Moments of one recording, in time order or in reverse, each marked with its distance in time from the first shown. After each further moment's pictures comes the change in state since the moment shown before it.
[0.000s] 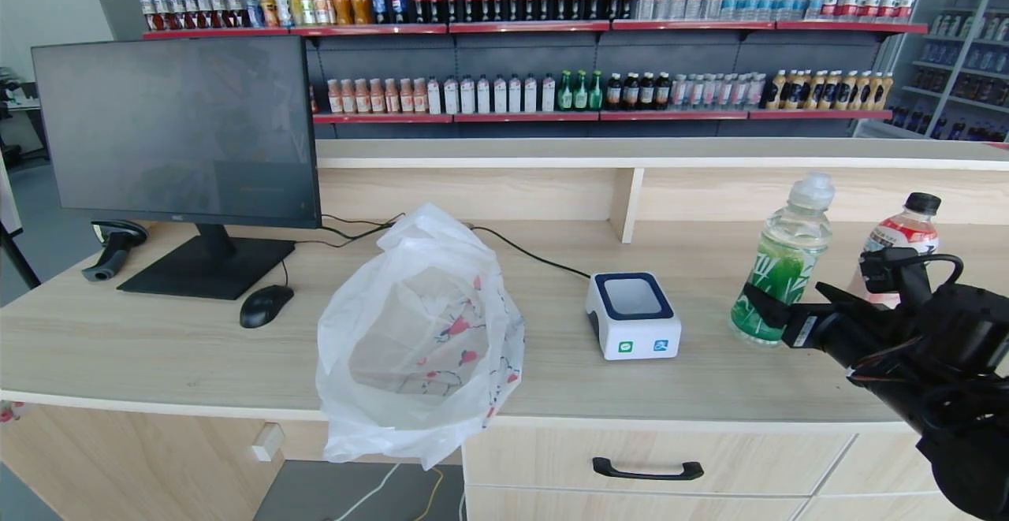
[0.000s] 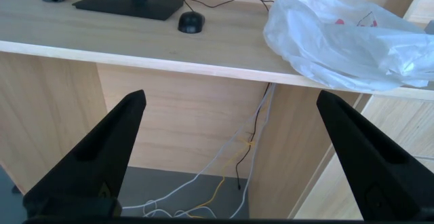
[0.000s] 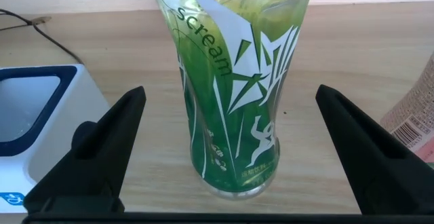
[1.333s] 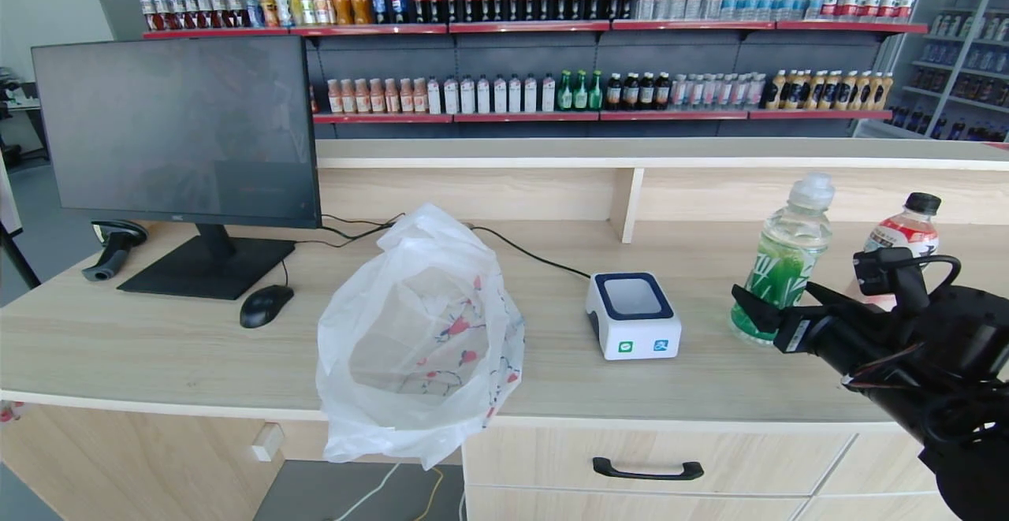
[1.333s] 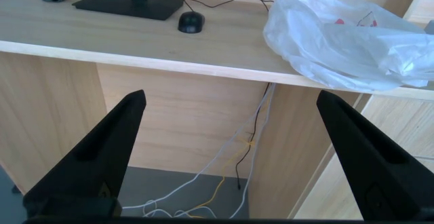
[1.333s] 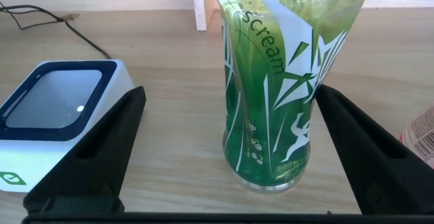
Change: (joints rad) left arm 0.000 0.000 0.000 0.000 0.000 0.000; right arm 0.056 -0.043 0.035 0.000 0.000 0.000
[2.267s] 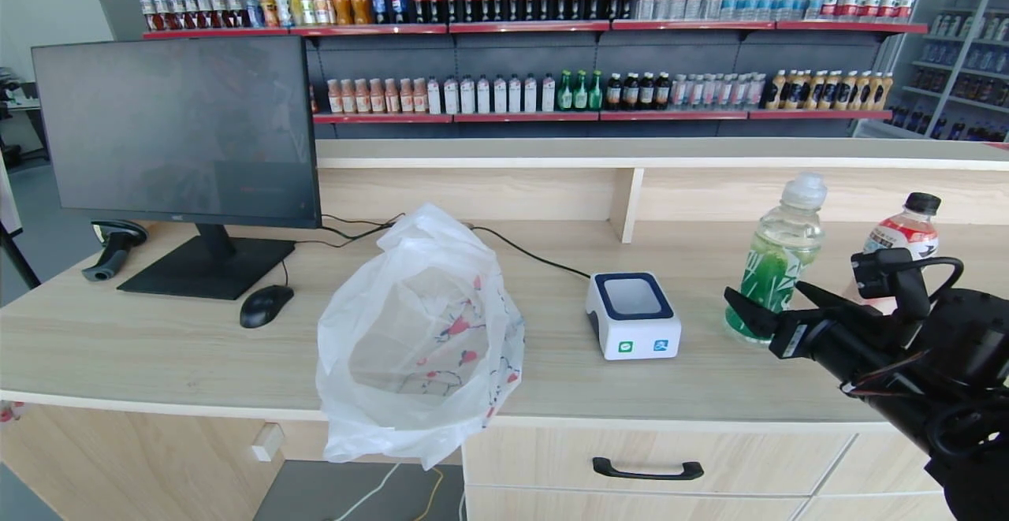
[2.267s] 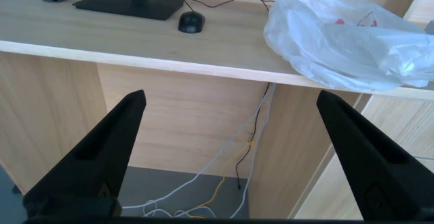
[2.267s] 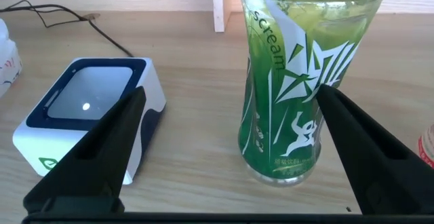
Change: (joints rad) left arm 0.001 0.000 0.000 0.000 0.000 0.000; right arm 0.044 -0.037 0.033 0.000 0.000 0.000
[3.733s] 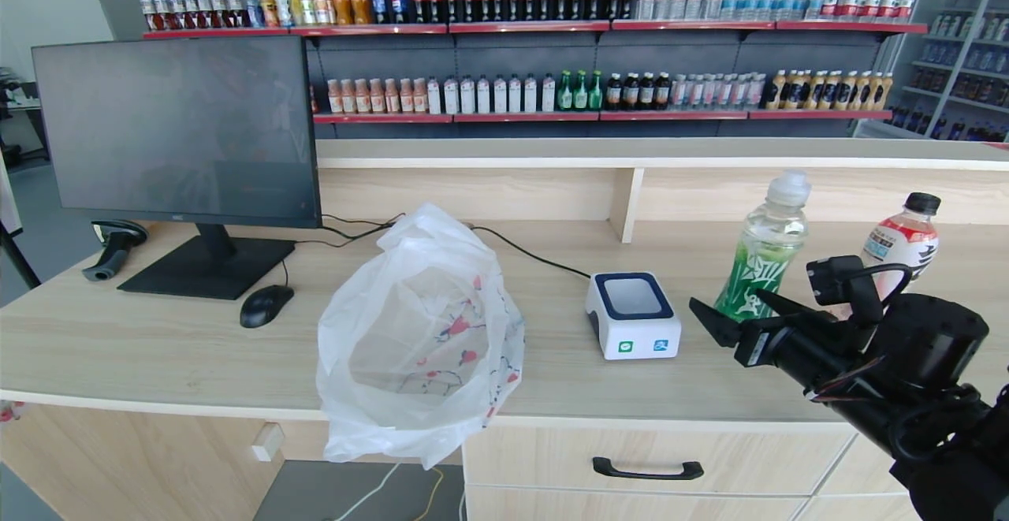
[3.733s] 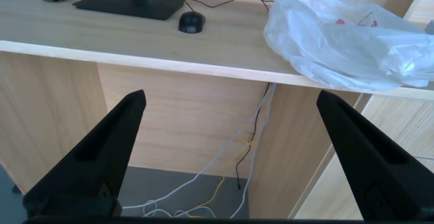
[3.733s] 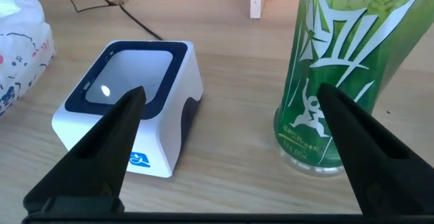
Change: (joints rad) left arm 0.000 0.000 0.000 0.000 0.000 0.000; right arm 0.088 0.061 -0.029 0.000 0.000 0.024
